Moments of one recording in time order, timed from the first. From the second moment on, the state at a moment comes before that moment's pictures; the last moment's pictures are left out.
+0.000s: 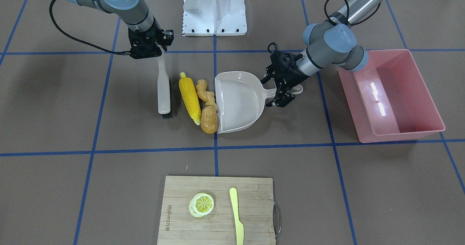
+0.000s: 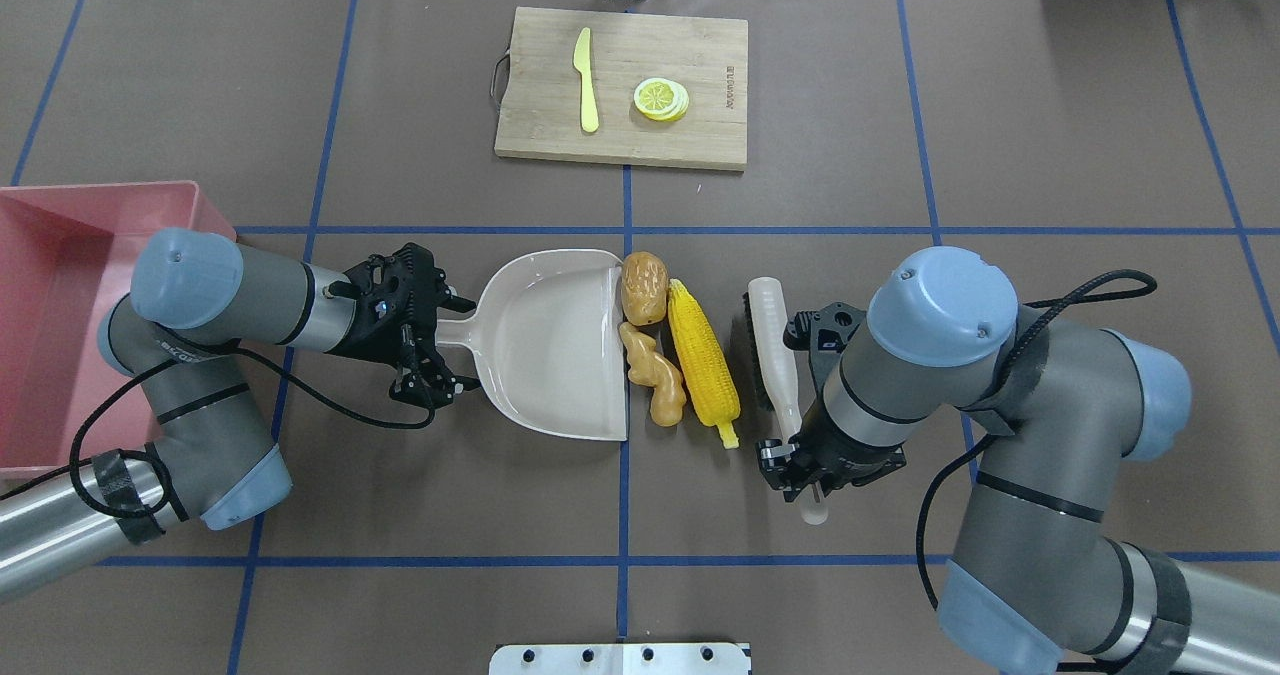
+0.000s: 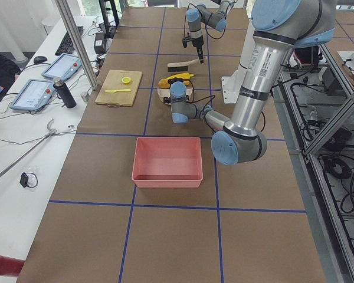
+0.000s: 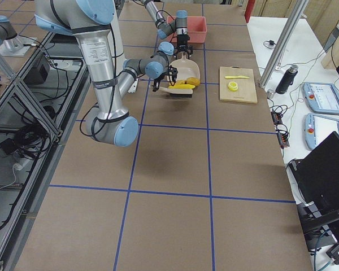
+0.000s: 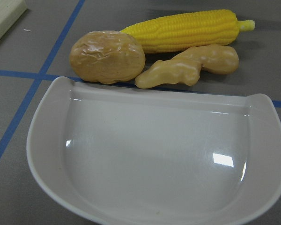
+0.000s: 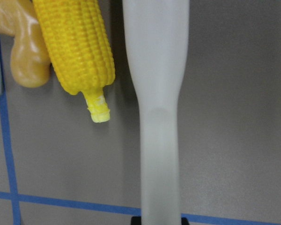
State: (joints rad) left arm -0.60 -1.94 -1.50 -2.66 -2.06 0.00; right arm 0.46 -1.21 1.99 -1.62 2.15 1.18
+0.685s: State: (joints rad) left arm -0.60 -1.94 -1.49 -2.66 -2.05 0.00; right arm 0.43 -1.07 1.87 -1.62 2.14 1.19
